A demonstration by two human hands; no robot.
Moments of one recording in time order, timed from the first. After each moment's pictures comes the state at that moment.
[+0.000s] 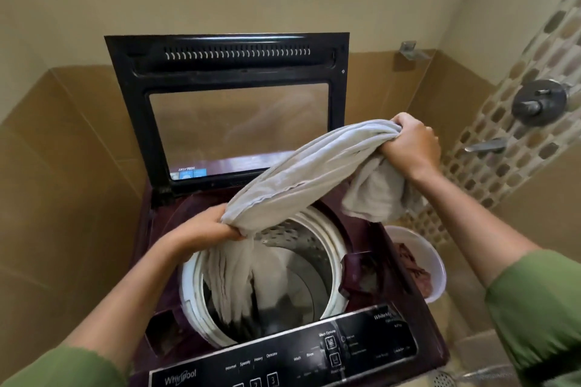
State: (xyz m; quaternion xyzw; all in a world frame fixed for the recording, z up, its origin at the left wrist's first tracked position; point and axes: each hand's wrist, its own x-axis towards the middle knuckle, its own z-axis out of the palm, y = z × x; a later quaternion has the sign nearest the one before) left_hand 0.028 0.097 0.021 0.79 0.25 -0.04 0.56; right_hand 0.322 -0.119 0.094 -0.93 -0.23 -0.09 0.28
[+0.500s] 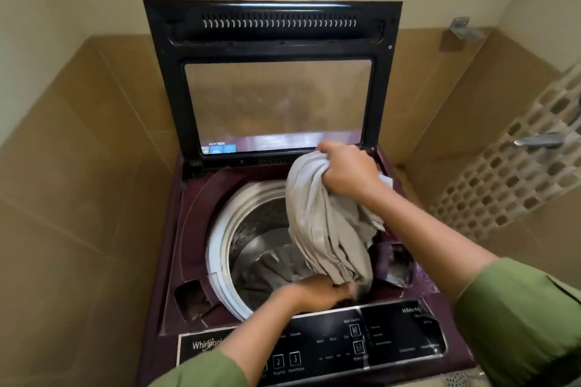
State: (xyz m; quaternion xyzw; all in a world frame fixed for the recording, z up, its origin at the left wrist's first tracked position) left_hand 0.043 -0.044 -0.078 0.79 0.15 -0.29 0.51; right_hand 0.213 -0.033 0.050 -0.88 -0.44 0.06 0.18
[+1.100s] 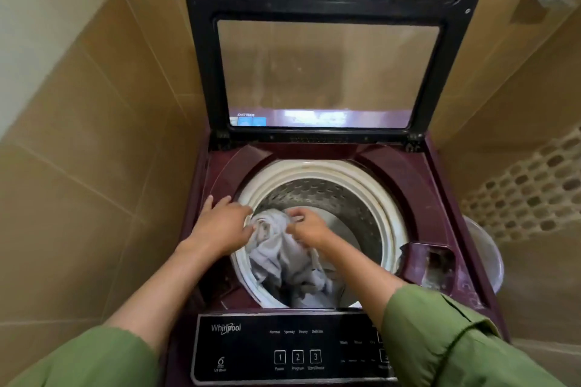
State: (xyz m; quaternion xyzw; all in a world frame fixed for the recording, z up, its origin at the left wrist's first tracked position) left_hand -0.035 0.121 -0.084 0.92 0.34 -0.17 0.11; right_hand 0.125 0.006 -0.125 -0.76 -0.20 0.53 0.32
